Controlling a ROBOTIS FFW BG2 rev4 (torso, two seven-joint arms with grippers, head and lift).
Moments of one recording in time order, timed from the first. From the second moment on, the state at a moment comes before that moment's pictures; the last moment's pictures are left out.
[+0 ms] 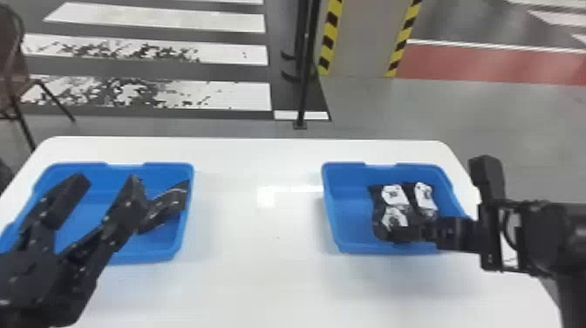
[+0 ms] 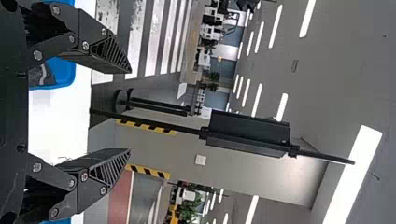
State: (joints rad) left arm 0.72 0.09 0.07 -2.45 0.30 0.10 -0.15; right arm -0.08 -0.22 -0.25 -1.98 -0.07 1.57 0.63
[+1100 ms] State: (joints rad) left arm 0.70 0.09 0.05 -2.45 0.36 0.14 -0.16; right arm -0.05 -0.23 0.02 -1.94 -0.56 0.94 0.73
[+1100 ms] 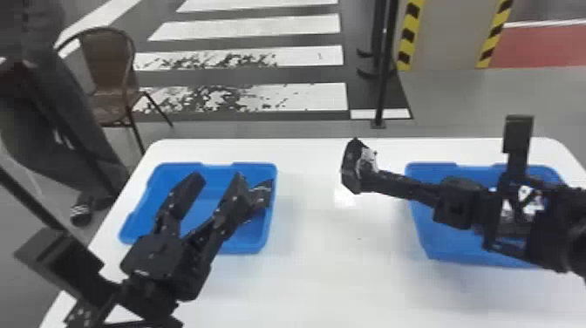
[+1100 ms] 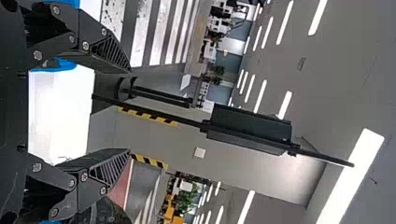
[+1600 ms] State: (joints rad) left arm 0.69 0.10 0.04 -2.45 0.35 0.09 -0.16; right arm -0.11 -0.24 0.20 -1.85 -0.69 0.78 0.74
